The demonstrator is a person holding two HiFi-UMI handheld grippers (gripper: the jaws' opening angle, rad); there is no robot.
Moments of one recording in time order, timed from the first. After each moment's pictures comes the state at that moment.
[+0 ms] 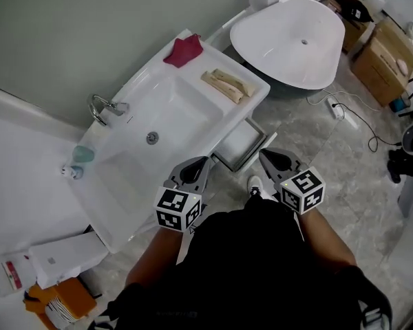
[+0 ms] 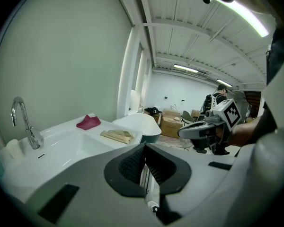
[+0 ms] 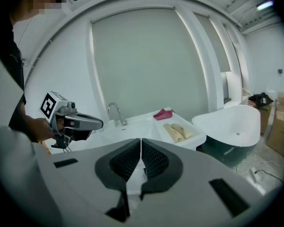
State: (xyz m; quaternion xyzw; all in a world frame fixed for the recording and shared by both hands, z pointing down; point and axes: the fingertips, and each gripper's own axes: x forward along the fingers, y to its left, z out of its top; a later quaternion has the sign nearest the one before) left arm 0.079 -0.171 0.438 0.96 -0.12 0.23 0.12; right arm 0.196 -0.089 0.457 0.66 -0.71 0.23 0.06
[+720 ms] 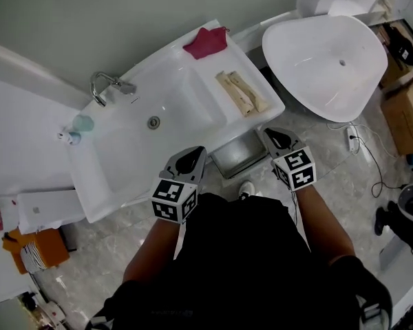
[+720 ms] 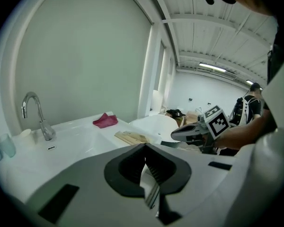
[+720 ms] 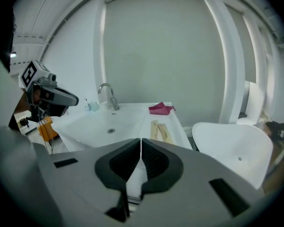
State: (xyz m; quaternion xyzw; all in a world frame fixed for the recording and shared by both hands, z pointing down) left arm 0.149 -0.215 0.453 0.92 -0.27 0.23 0.15; right arm 0.322 -0.193 0.521 0.58 -0.77 0.19 0.19
